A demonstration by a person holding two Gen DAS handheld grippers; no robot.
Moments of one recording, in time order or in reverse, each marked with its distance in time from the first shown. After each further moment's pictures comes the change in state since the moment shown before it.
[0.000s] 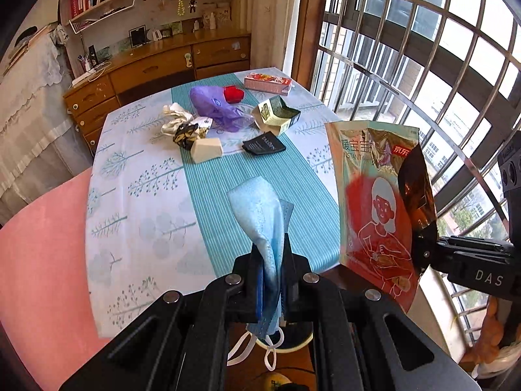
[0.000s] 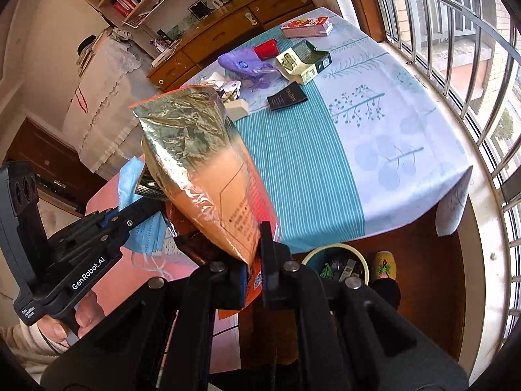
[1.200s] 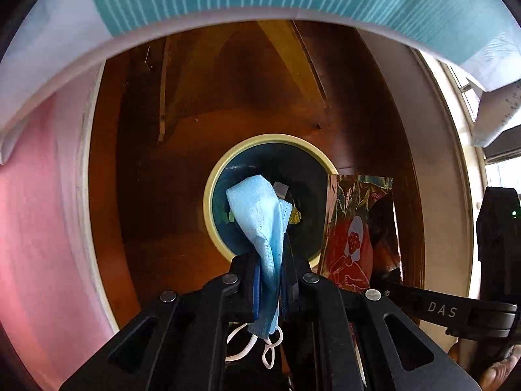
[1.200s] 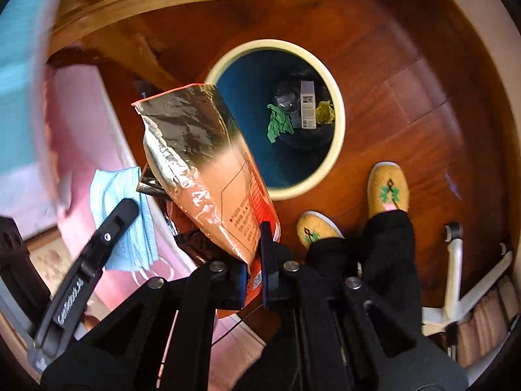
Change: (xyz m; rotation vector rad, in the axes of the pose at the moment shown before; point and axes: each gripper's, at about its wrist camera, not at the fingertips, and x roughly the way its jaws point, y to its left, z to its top) left arm 0.324 -0.022 -0.300 -0.277 0.485 0.040; right arm 0.291 -0.240 -0.264 0.539 0.563 -0.060
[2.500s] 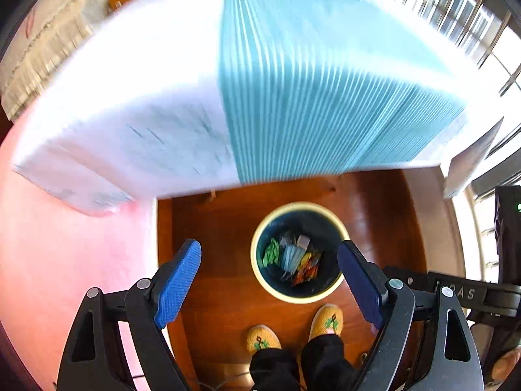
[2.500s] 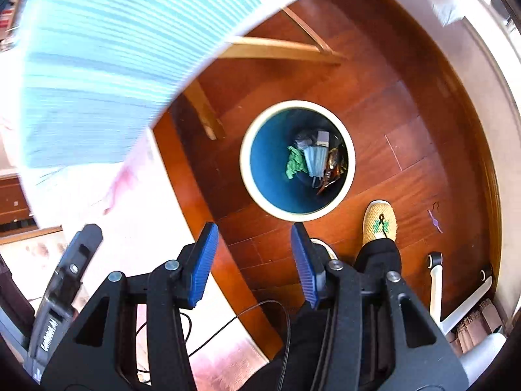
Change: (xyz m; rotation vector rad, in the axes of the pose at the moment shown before) left arm -0.203 0.013 0.008 0.006 -0.272 0.113; right arm -0.123 0.094 -0.031 -0.153 -0.189 -0.040
